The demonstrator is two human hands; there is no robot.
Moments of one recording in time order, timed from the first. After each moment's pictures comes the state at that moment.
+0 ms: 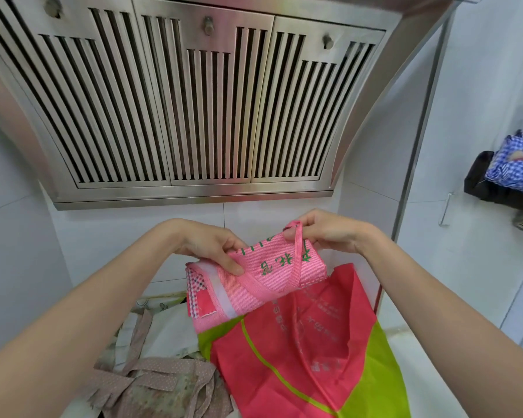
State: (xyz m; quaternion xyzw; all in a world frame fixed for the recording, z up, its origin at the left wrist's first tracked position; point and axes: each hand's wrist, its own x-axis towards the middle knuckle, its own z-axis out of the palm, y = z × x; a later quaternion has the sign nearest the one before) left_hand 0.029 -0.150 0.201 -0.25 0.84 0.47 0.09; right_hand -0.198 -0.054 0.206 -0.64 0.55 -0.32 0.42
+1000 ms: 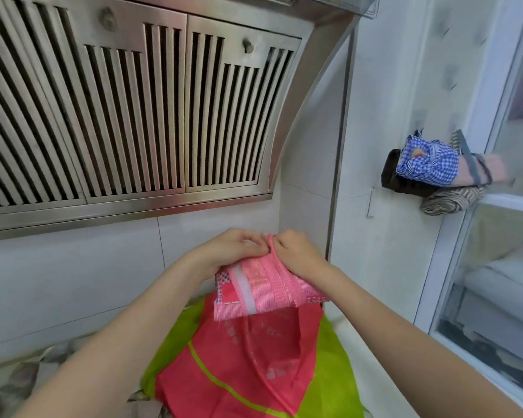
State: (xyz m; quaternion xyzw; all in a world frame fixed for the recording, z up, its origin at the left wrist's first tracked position) left_hand -0.098 -0.119 0.181 -0.25 0.80 0.51 -0.18; right_hand -0.227 -0.032 0.164 -0.57 0.77 -0.30 -0.03
